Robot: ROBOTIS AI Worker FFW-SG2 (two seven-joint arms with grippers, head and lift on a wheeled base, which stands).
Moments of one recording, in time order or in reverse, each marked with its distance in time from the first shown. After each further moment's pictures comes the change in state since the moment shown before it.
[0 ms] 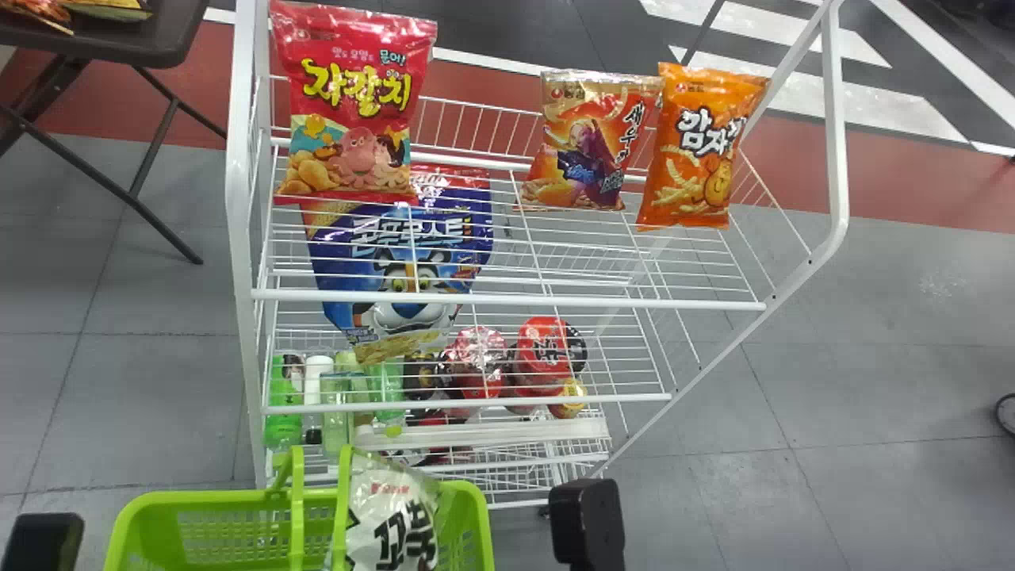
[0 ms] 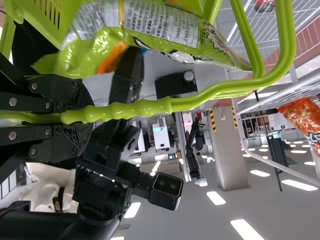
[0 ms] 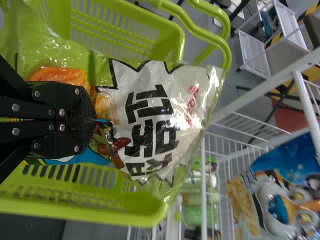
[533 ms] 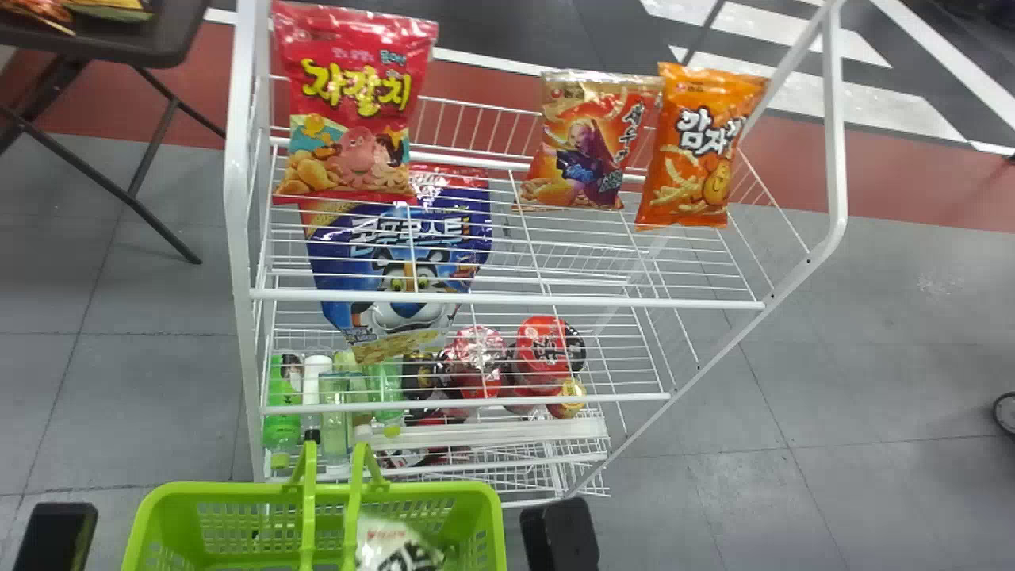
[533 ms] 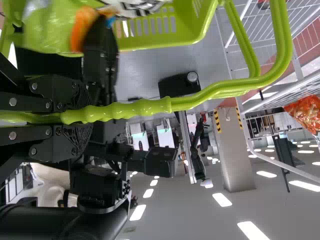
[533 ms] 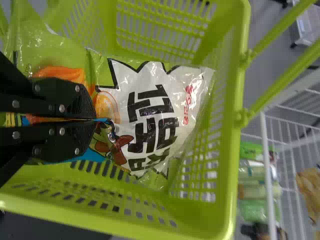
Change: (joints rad) left arm -0.021 0.001 -0.017 0.004 -0.006 0.000 0.006; right arm -0.041 -0.011 0.037 0.072 0.096 0.022 -0.122
